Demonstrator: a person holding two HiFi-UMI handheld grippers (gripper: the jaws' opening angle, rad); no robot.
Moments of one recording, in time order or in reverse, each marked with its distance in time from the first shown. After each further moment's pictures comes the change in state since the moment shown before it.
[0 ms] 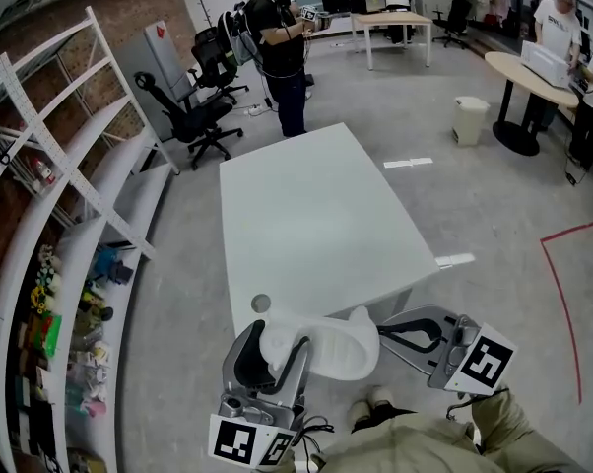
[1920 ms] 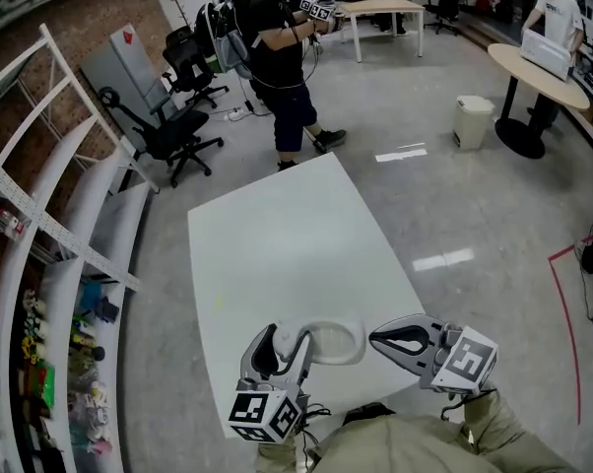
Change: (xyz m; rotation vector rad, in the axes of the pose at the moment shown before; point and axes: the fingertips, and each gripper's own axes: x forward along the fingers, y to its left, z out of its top) left arm 0.253 0.116 -0.164 -0.174 0.380 0.055; right arm 0.062 -0.248 -0.097 0.168 0.085 -0.007
